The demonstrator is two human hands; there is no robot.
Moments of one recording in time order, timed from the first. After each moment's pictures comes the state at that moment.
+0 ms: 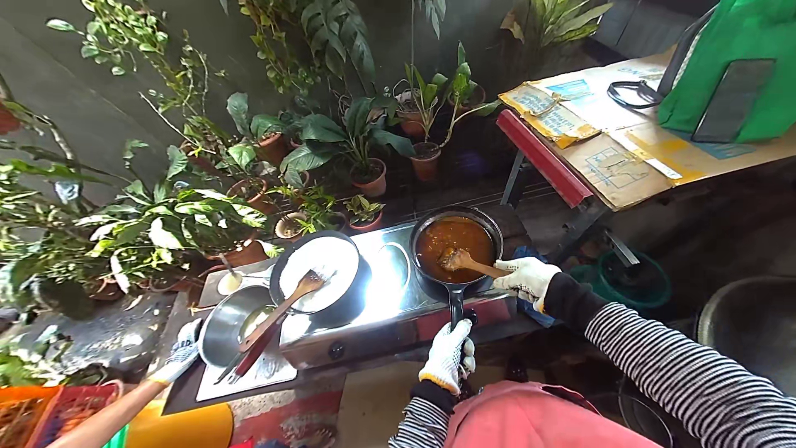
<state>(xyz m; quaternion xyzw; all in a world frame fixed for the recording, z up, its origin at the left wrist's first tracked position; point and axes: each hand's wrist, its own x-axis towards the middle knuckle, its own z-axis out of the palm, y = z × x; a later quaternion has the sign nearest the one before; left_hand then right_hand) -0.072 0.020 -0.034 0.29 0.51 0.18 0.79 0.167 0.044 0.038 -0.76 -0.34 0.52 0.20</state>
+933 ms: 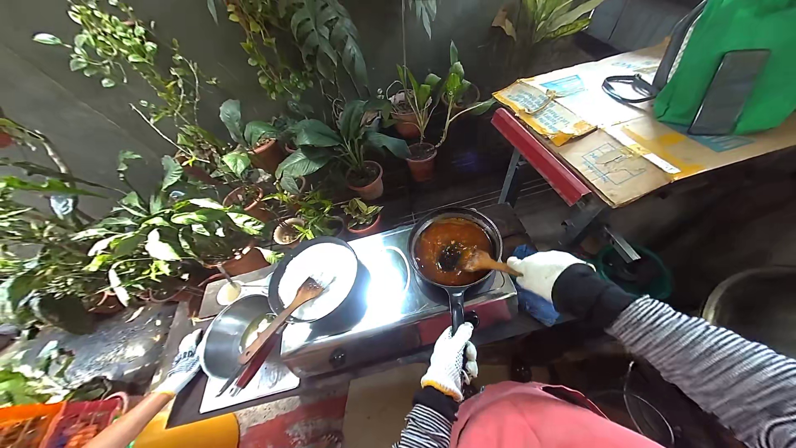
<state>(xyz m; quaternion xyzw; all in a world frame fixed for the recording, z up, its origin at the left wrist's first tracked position) -0.071 0.020 -0.031 0.28 0.52 0.18 0.79 0.166 0.049 0.088 -0.75 -0.57 0.26 -0.19</state>
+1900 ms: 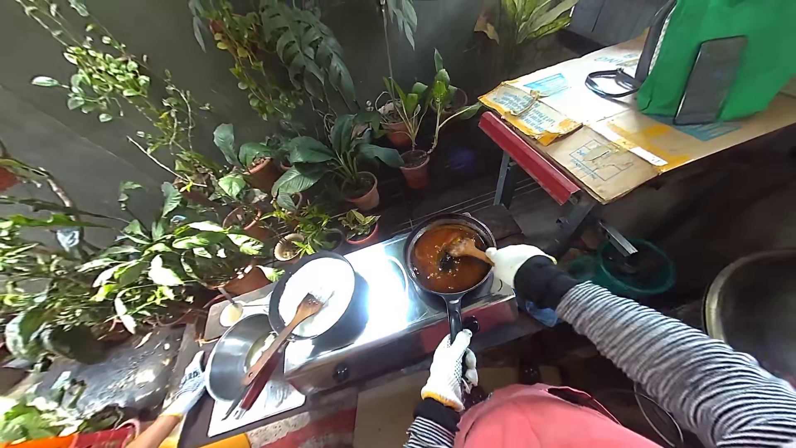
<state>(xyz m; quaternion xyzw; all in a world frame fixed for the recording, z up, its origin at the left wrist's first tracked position) -0.070 0.020 -0.034 0.29 0.52 0.18 0.79 0.171 0.088 0.038 -0.80 -0.54 0.23 -0.11</state>
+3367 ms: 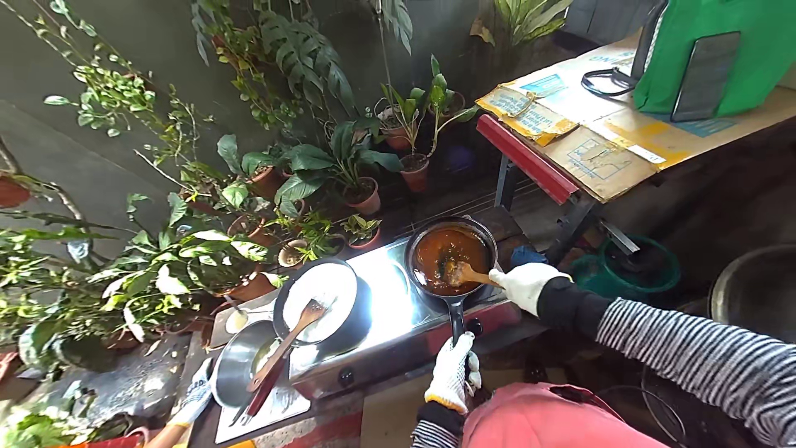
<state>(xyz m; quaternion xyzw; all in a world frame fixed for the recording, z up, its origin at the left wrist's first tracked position) -0.070 0.020 -0.032 0.30 0.52 0.17 0.78 0.153 0.046 0.076 -0.74 -0.59 0.26 -0.18</state>
